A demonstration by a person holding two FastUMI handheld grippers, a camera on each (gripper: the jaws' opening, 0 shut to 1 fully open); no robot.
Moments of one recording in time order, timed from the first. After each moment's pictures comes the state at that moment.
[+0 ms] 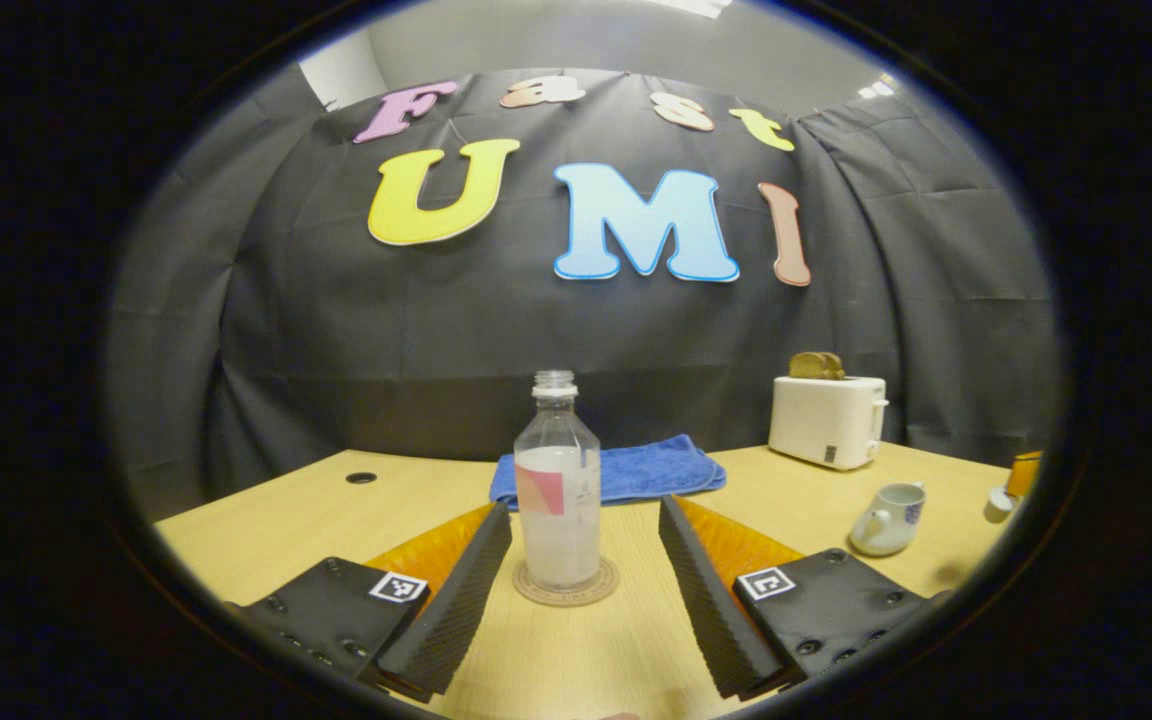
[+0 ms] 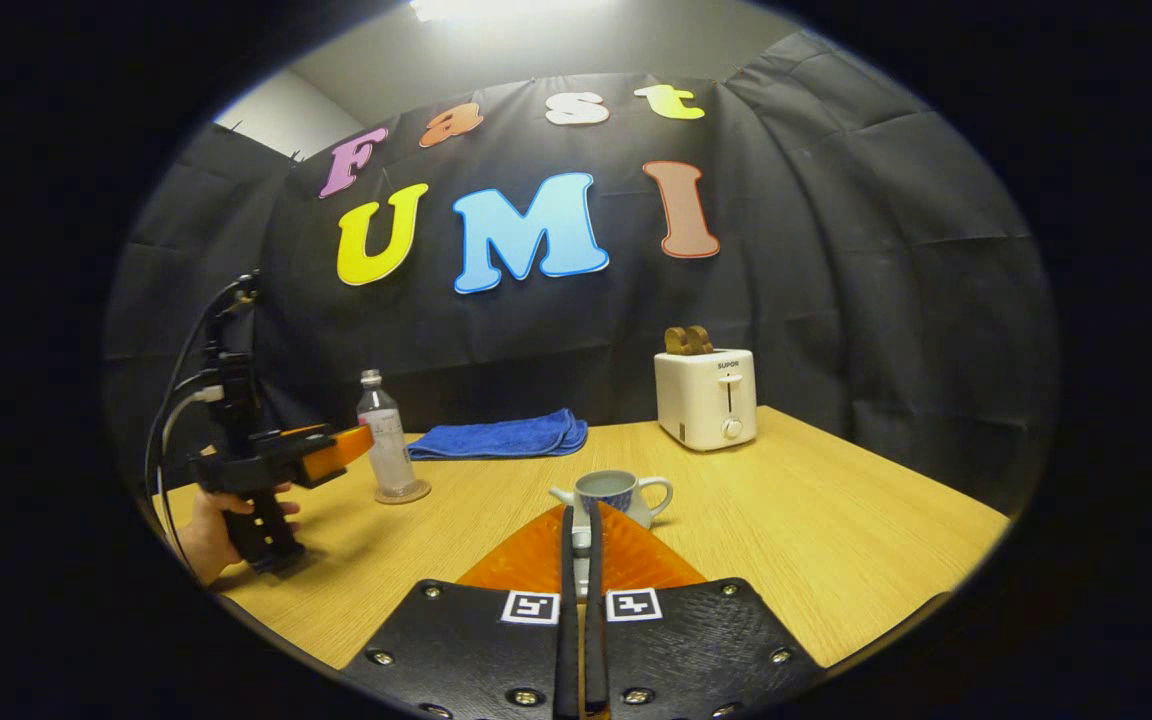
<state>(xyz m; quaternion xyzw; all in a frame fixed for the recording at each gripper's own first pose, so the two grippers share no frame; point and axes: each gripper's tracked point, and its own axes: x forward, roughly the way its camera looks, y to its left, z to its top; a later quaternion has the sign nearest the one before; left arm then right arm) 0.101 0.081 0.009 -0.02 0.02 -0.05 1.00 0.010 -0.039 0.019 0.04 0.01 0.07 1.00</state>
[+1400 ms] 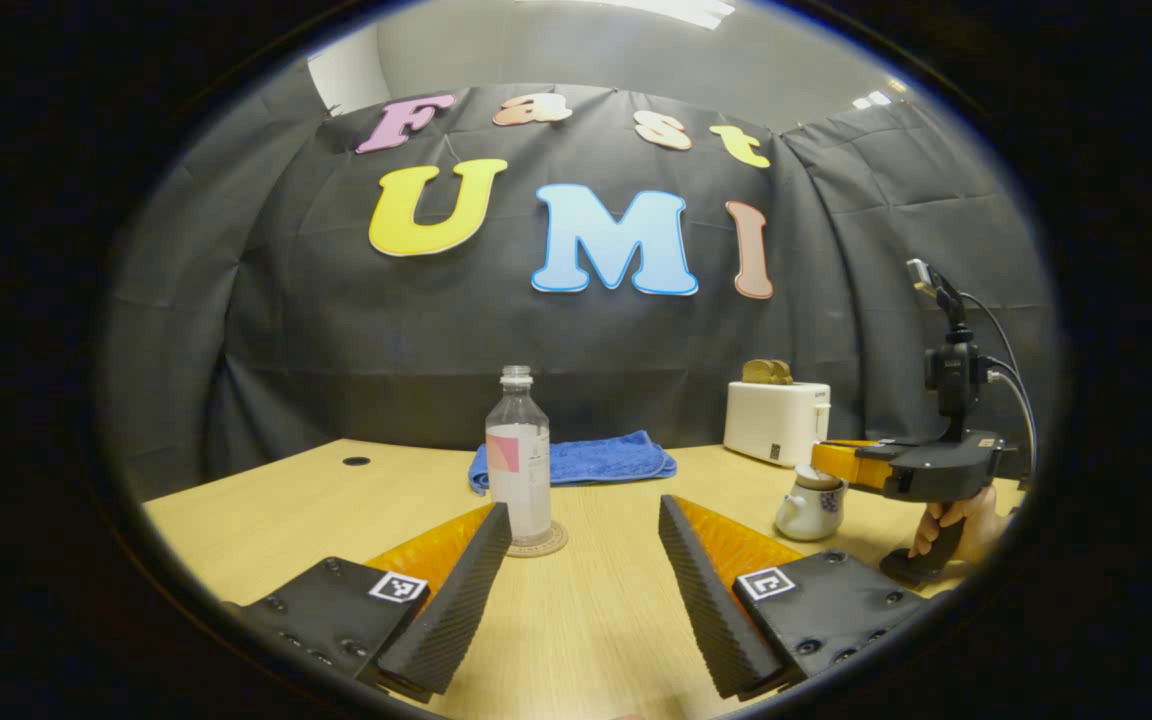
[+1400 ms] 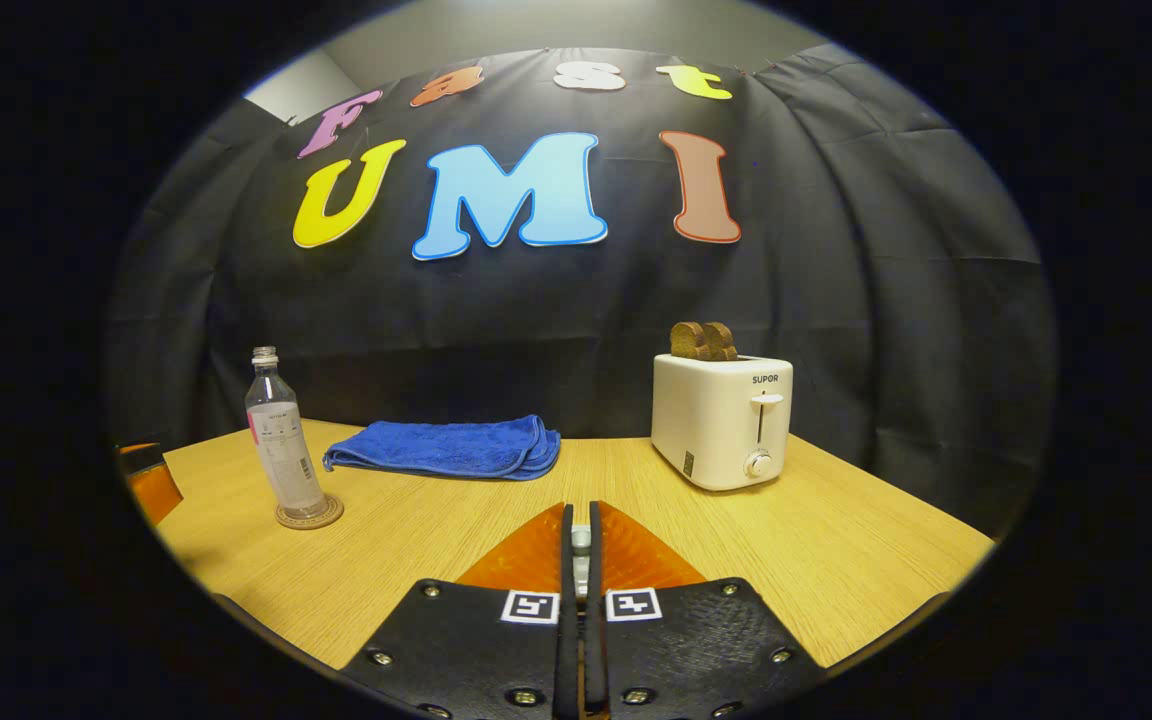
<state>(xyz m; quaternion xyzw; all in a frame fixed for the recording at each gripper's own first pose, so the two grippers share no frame) 0.037 0.054 0.009 -0.03 0.00 -0.06 1.00 0.143 -0.035 0.005 0.00 0.03 0.04 1.00</state>
